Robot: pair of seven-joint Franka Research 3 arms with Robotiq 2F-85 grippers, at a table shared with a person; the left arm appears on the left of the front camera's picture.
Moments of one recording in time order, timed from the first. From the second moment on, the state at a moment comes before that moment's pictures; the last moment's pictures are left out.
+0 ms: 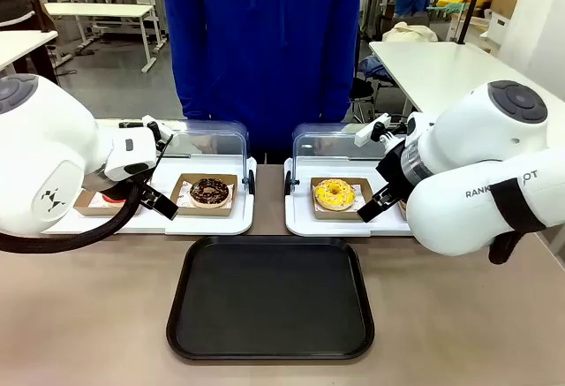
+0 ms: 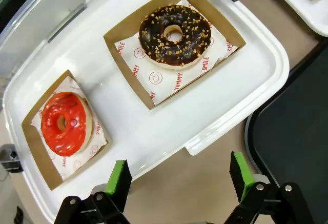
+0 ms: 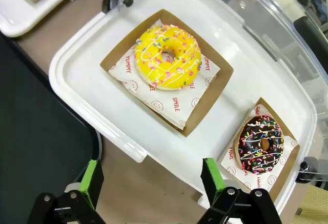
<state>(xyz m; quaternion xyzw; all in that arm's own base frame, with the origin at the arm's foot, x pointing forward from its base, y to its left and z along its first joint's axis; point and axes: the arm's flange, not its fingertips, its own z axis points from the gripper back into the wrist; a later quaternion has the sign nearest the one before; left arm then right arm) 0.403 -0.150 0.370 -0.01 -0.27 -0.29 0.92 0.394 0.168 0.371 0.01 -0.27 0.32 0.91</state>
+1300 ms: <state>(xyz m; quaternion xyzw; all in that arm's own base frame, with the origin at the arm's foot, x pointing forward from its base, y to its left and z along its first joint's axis) 0.432 0.025 0.531 -0.21 -0.29 -0.38 0.85 0.396 -0.034 0.526 0.16 -0.36 0.26 0.88</state>
